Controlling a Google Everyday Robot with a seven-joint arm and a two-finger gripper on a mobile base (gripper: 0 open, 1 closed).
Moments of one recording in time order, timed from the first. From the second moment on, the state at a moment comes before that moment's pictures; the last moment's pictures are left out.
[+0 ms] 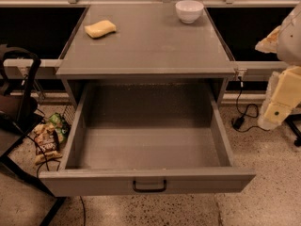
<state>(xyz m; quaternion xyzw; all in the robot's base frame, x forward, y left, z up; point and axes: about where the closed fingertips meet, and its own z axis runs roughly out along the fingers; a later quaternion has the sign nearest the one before) 0.438 -0.217 0.976 -0.60 0.78 -0.03 0.16</state>
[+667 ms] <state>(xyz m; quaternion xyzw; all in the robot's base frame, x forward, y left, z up) 0.421 -0.209 0.946 -0.60 0.79 -0.03 0.15</state>
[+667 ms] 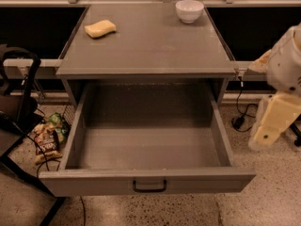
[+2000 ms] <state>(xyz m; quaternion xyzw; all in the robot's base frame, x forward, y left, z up) 0.296 -0.194 0.713 -0.51 0.84 0.06 0.19</state>
